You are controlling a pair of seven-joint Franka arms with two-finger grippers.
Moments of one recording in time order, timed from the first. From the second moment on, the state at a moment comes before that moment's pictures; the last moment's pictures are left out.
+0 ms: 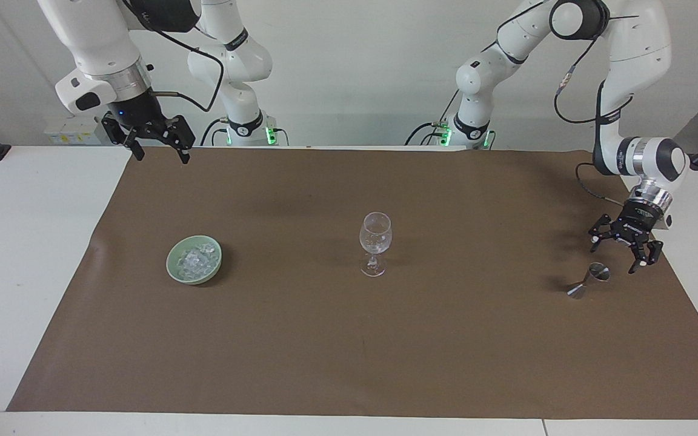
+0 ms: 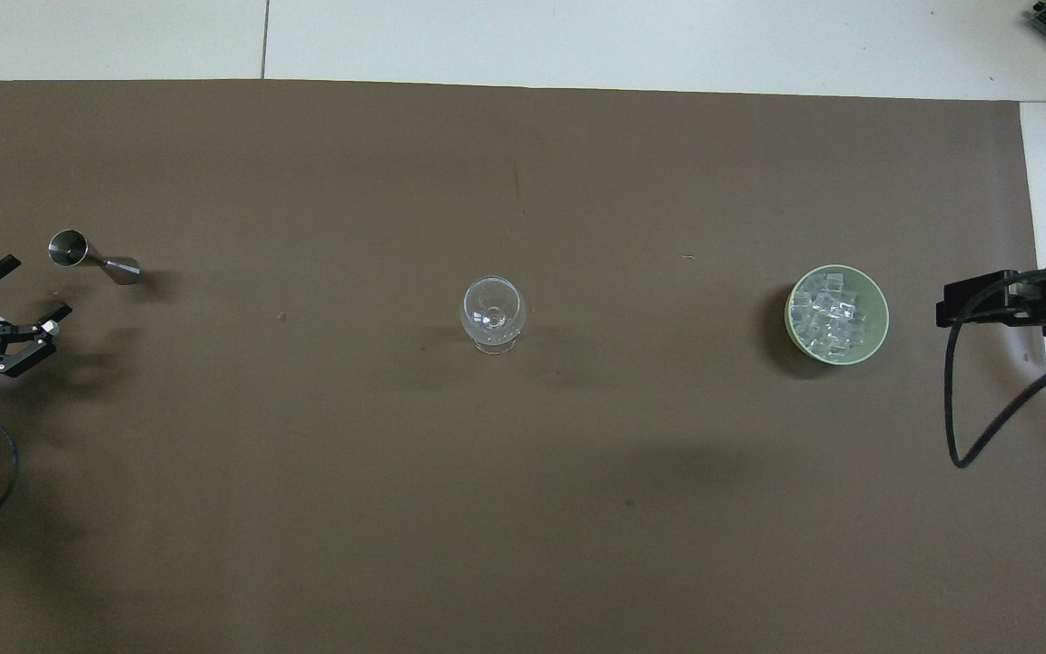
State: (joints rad) left arm 0.61 0.42 -0.03 -2.06 -1.60 1.91 -0.61; right arm 0.04 -0.07 -0.05 -1.65 -0.01 1.59 0.09
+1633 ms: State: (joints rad) left arm 0.54 0.50 -0.04 -2.06 -1.77 1.91 -0.51; right arm 0.04 -0.07 -0.05 -1.65 -0.01 1.59 0.09
